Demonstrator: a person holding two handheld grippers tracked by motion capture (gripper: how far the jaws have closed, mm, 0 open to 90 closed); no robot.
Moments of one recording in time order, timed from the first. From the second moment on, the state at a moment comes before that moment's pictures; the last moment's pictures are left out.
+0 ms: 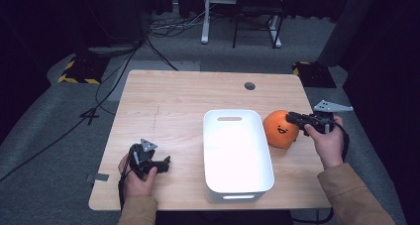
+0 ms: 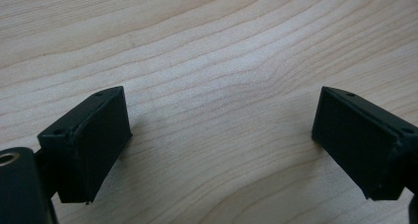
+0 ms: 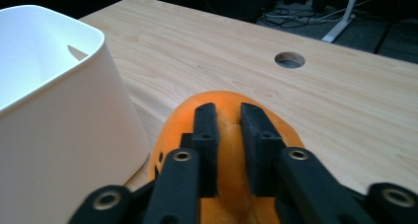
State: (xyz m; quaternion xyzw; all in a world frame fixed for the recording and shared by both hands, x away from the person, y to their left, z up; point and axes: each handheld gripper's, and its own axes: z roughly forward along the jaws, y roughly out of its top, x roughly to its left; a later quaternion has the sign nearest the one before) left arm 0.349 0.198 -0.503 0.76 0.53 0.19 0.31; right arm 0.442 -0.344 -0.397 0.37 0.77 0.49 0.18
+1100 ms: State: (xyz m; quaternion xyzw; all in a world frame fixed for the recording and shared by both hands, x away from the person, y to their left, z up) left arm 0.349 0.198 -0.503 0.76 0.53 0.19 0.31; right arm 0.382 -0.354 -0.311 0.29 0.76 0.53 0.23
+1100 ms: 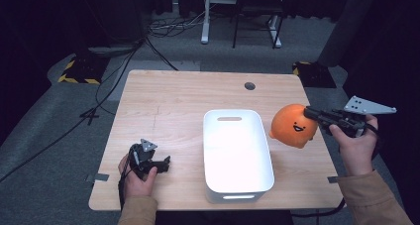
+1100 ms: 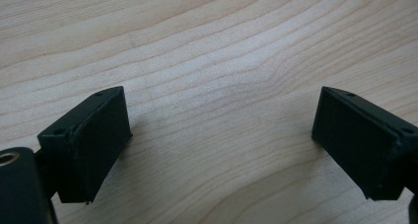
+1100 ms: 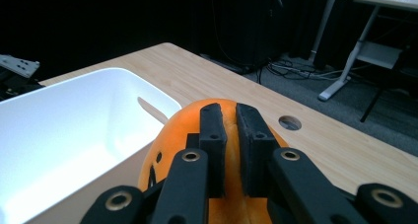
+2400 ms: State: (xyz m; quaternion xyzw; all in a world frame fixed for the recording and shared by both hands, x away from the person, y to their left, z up) left arm 0.349 0.198 -0.503 0.76 0.53 0.19 0.31; right arm 0.334 -0.294 -0.261 0.19 0.77 0.58 0.19
